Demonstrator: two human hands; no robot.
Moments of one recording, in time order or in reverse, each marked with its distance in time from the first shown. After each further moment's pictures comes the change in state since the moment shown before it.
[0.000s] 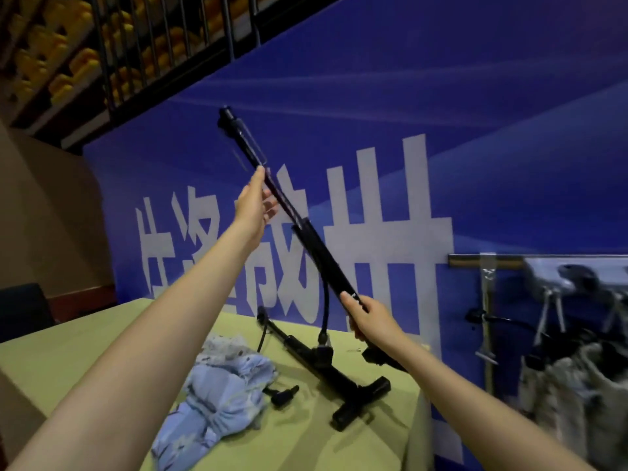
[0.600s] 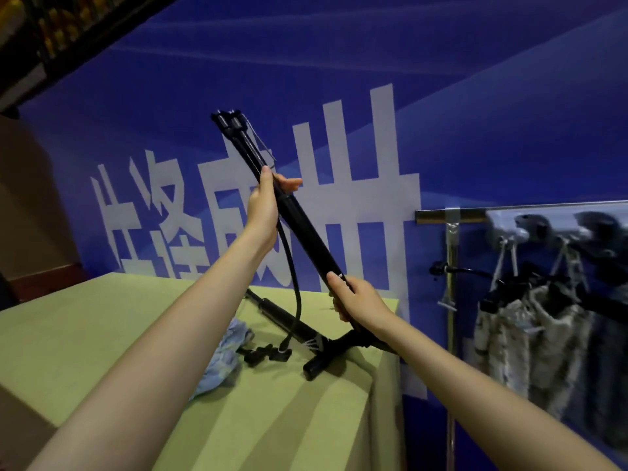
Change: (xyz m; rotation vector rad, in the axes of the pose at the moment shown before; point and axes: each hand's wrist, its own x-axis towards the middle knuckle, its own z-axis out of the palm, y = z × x) left_hand -0.058 -0.077 0.052 0.065 -0.101 0.039; right_hand -0.049 0.013 -0.019 0.098 -0.021 0.046
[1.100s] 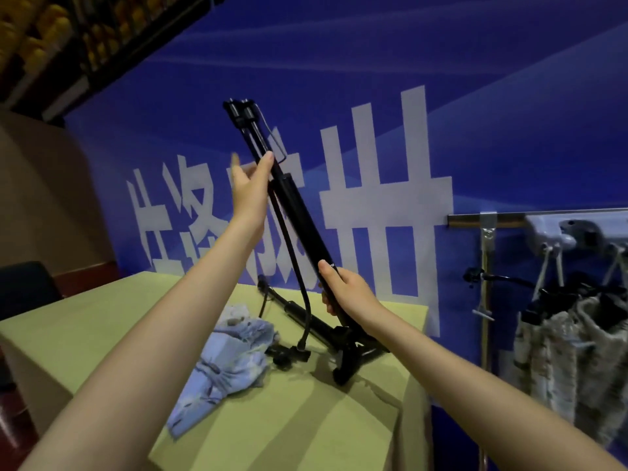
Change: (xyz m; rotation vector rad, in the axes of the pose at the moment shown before) left_hand 0.011 0.042 -0.052 0.156 0.152 0.081; right_hand 0.012 -0.042 0.048 0.133 -0.051 0.000
